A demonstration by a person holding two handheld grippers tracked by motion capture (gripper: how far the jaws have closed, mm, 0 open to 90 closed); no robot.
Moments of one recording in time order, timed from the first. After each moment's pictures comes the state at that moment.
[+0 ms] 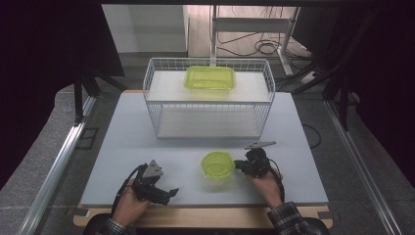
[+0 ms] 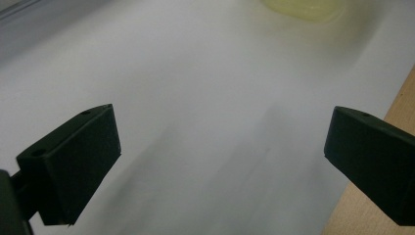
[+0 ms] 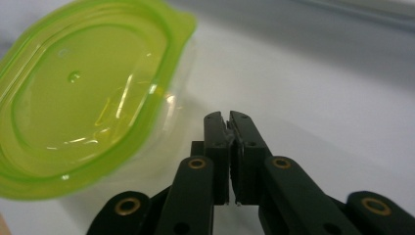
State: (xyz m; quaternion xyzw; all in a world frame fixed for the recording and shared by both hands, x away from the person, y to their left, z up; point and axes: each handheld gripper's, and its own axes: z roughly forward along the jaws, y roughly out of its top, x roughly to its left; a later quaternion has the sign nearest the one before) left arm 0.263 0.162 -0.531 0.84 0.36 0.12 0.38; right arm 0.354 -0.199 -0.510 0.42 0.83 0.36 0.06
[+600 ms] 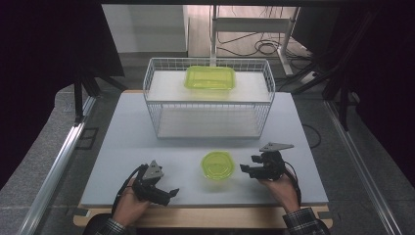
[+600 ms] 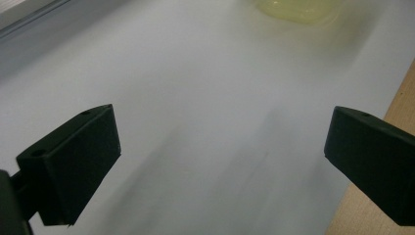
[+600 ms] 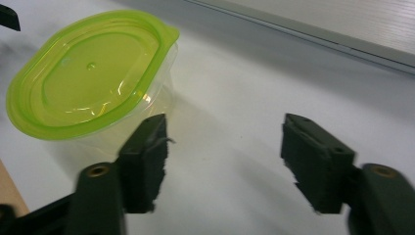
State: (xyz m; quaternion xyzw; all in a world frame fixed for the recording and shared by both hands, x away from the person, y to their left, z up) left arm 0.261 0.160 -0.531 0.85 0.35 0.14 0.38; right arm 0.341 -0.234 -0.493 0.39 0.83 0.40 0.09
